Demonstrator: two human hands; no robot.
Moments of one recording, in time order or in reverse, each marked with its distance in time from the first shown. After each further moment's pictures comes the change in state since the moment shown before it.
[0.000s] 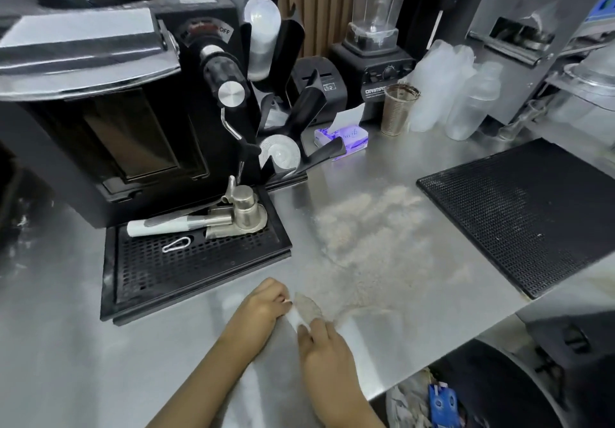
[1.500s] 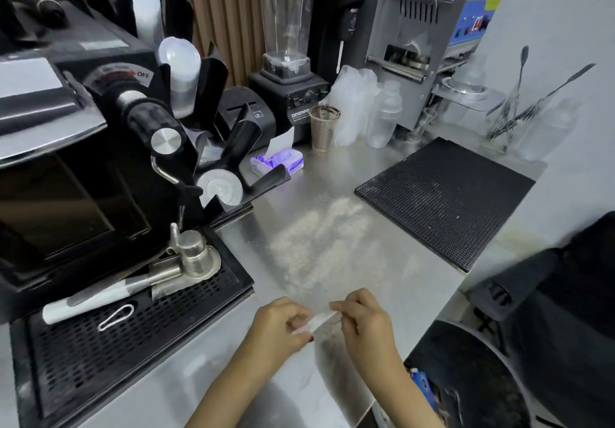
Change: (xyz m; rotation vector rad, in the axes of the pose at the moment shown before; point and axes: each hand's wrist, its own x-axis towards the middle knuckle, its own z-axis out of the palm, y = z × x) left_hand 0.024 0.054 0.017 0.002 -0.229 0.201; right_hand 0.022 0.050 -0.064 0.518 0.269 0.399
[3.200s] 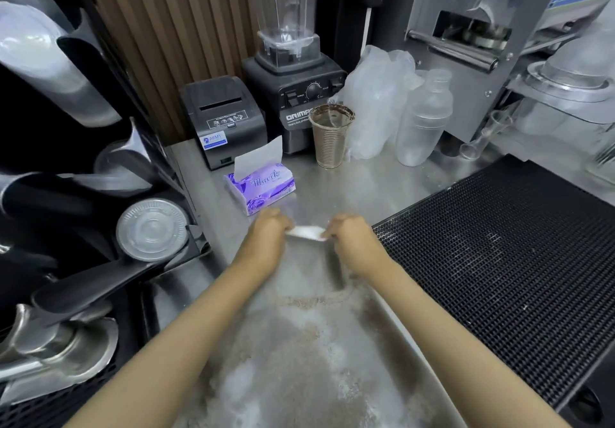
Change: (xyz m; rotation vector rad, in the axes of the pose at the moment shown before) left_hand 0.295 0.005 0.000 0.564 0.333 0.034; right_hand 0.311 0.118 -0.002 -0.397 -0.466 -0.238
